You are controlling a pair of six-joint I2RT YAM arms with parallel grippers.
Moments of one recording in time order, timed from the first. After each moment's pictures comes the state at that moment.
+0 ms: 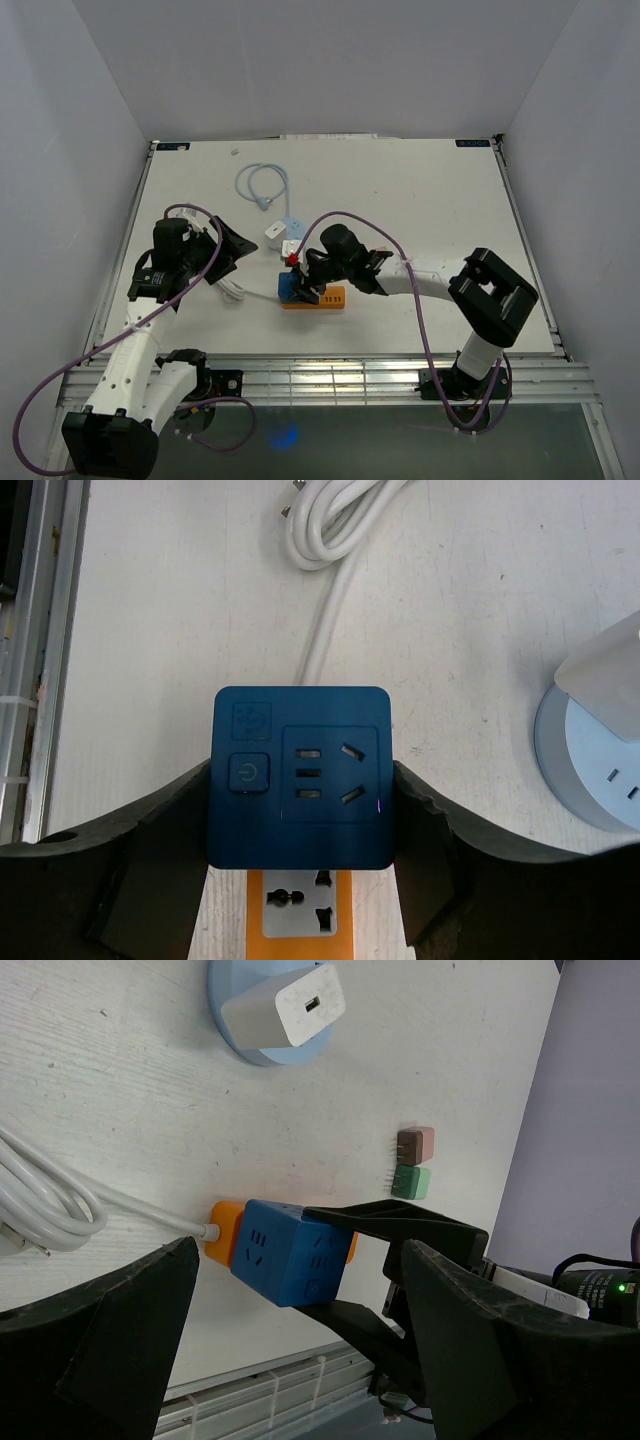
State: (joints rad) left arm -0.09 0.85 0.75 -0.55 0.35 -0.79; right arm 0.95 1.70 0.93 0.19 -0.55 -0.38
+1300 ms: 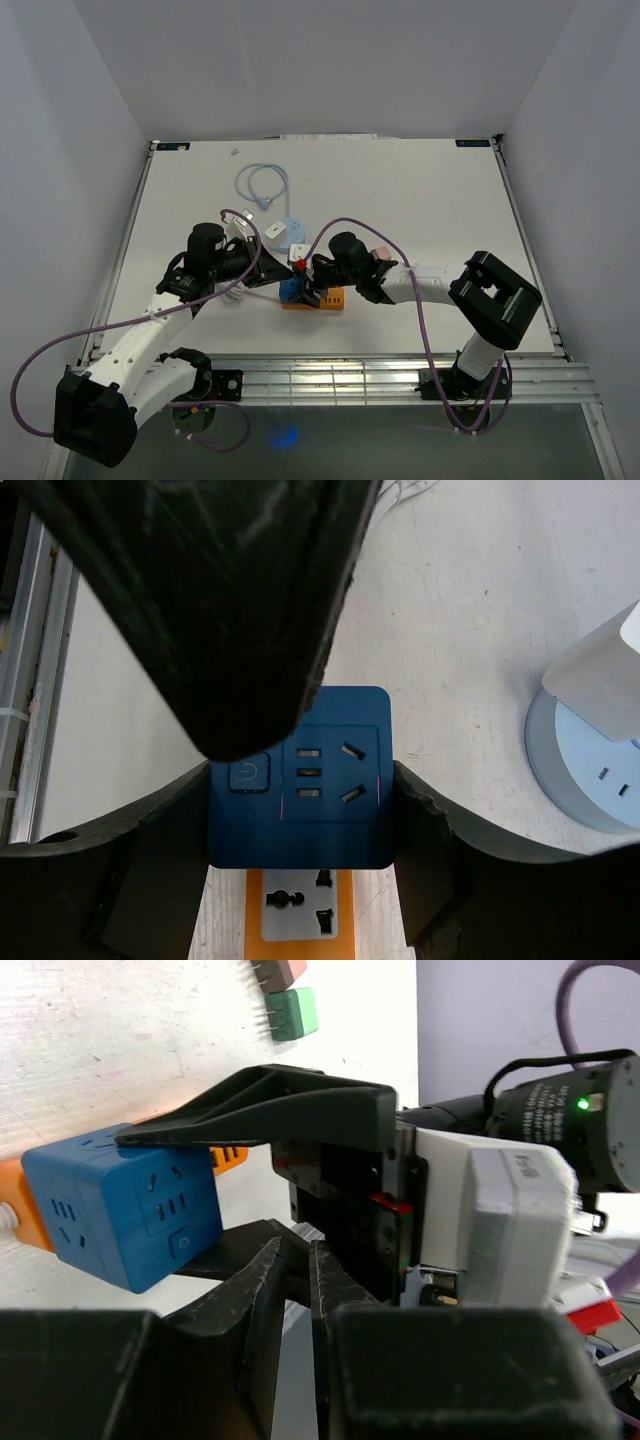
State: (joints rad) left arm -0.35 0.92 0.61 -0.22 0.67 -0.82; right arm 0.96 1.67 0.80 0.41 -0.54 -0.34
